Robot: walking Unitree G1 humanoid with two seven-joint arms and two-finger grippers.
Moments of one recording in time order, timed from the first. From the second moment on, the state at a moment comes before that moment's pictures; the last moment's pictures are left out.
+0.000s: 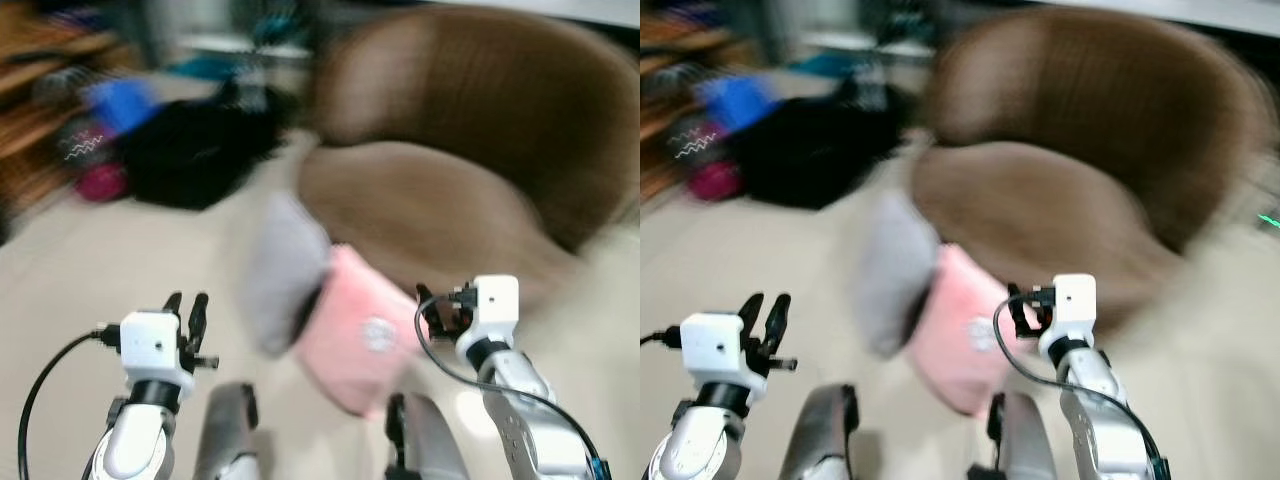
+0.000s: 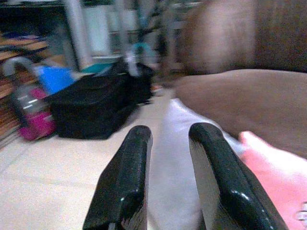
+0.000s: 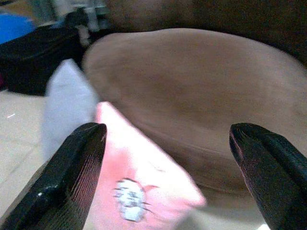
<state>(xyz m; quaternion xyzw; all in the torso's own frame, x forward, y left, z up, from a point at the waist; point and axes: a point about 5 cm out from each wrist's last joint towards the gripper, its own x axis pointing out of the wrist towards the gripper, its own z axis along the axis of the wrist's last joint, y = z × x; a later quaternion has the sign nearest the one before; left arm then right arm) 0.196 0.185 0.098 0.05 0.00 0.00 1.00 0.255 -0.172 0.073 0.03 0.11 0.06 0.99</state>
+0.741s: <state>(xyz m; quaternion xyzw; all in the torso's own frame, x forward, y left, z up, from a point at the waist) 0.197 0.191 0.100 0.06 0.00 0.01 1.00 0.263 -0.162 0.080 0.03 0.10 0.07 0.99</state>
